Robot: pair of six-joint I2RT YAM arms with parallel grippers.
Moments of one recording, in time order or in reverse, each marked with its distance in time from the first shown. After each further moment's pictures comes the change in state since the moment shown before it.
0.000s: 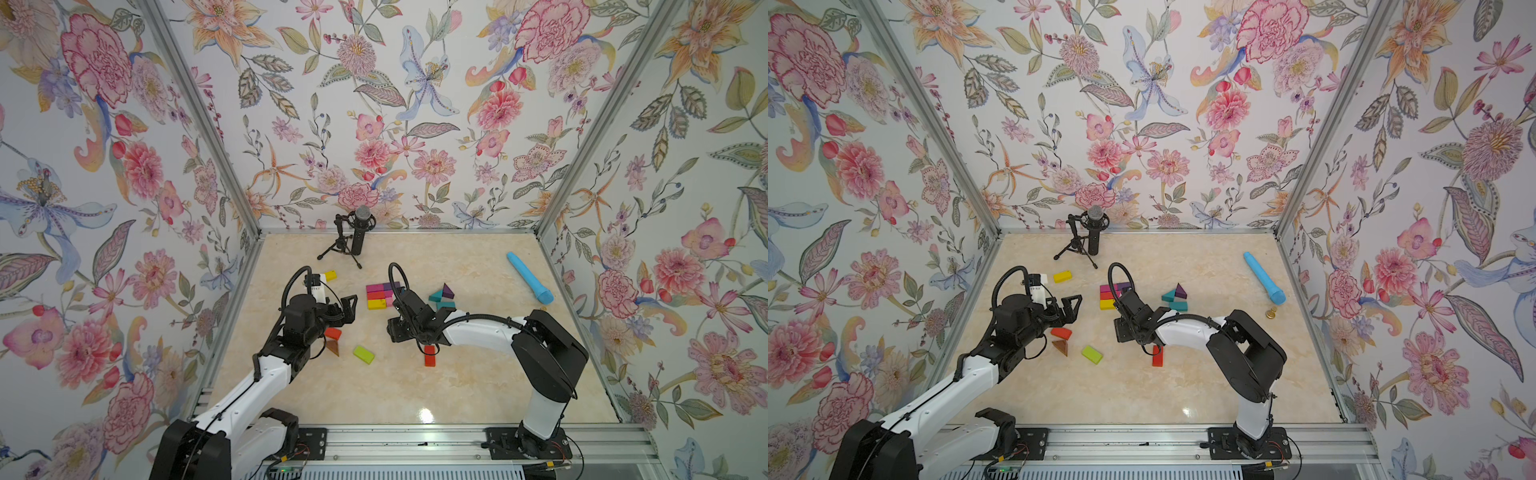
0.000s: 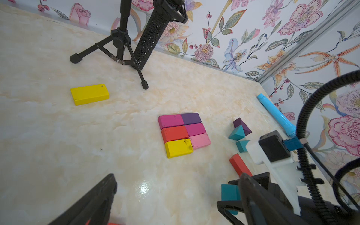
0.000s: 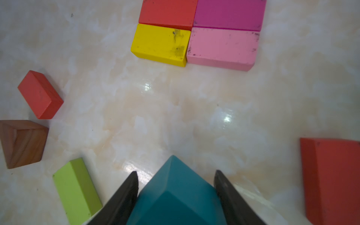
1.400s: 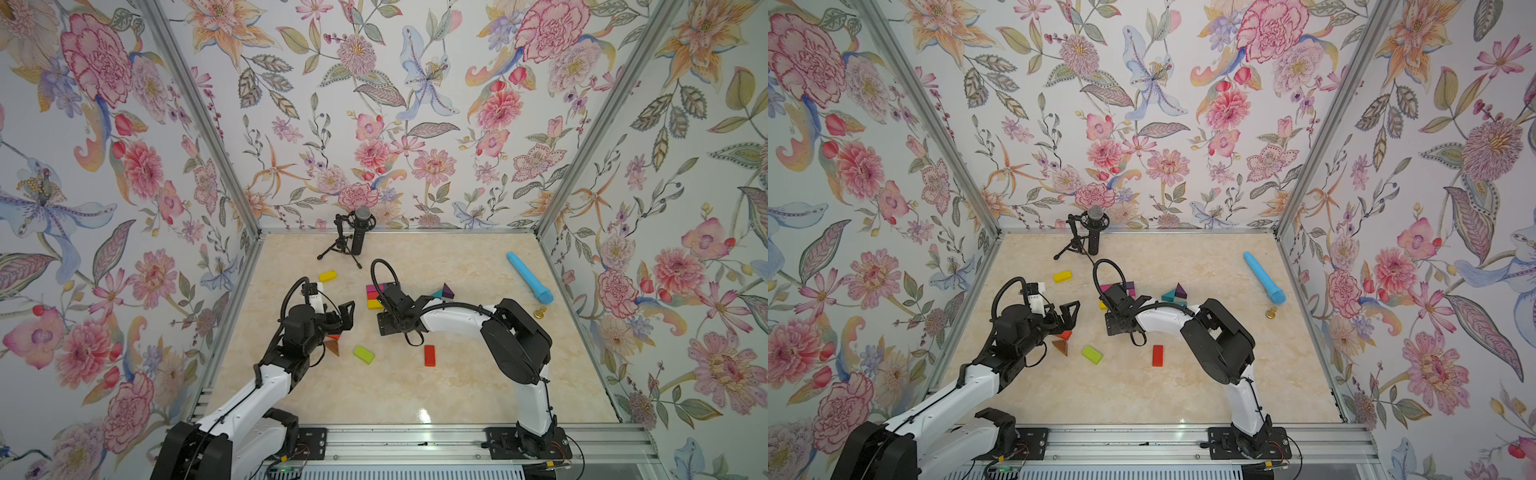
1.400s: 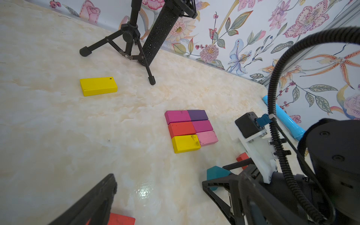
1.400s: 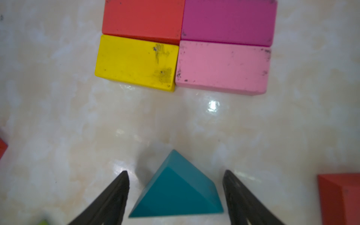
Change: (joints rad) left arm 0.000 -0.025 -0.109 0.112 -0.030 -0.019; right arm 0.005 0.202 0.255 -0.181 0.090 0.037
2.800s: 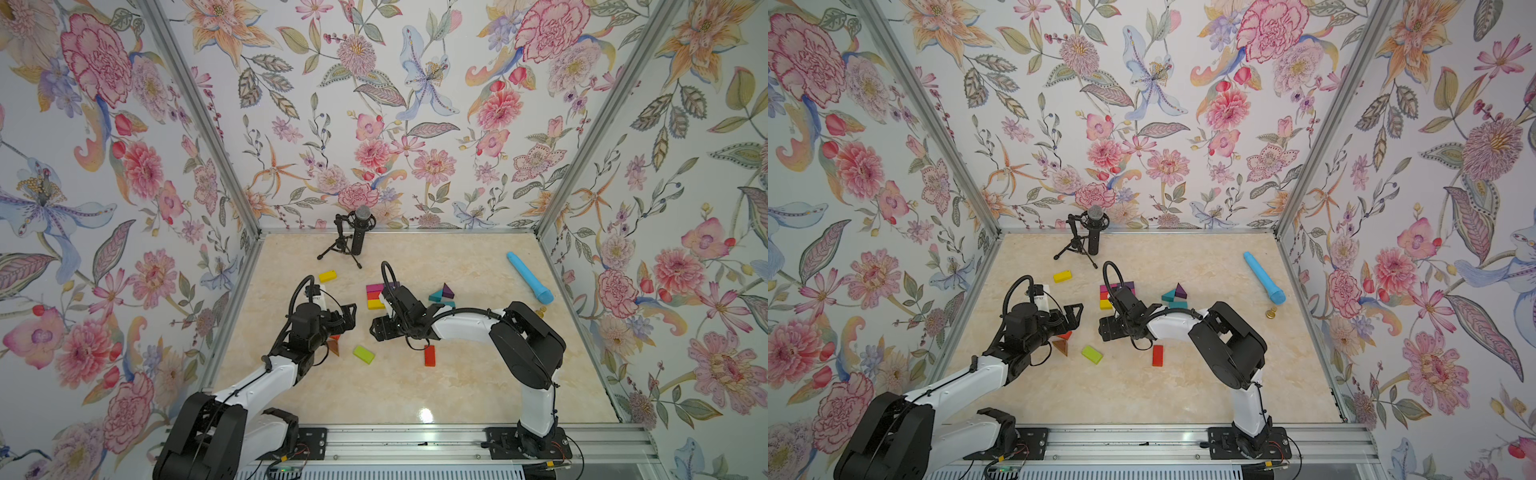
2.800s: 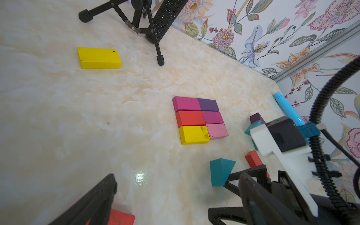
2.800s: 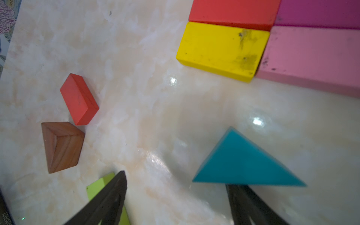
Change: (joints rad) left arm 0.000 0.147 0.013 0.048 -0.001 -0.074; right arm -0.021 -0.076 -0.177 0.296 -0.312 -0.053
